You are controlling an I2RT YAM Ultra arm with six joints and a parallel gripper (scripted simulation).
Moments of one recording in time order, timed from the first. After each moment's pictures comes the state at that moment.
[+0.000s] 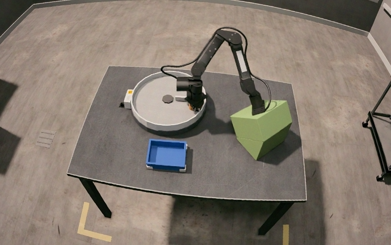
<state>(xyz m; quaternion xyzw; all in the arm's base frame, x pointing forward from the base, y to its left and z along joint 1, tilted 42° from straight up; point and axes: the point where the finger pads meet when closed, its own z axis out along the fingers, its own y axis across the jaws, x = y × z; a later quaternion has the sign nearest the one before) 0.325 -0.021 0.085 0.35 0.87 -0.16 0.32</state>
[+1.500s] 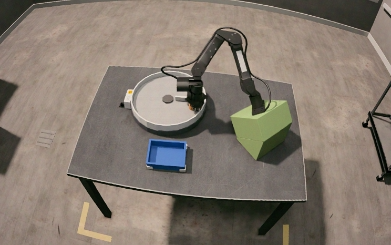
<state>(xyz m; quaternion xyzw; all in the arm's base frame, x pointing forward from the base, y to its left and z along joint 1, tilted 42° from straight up) 0.325 -0.021 0.084 0.35 0.87 -0.16 0.32</state>
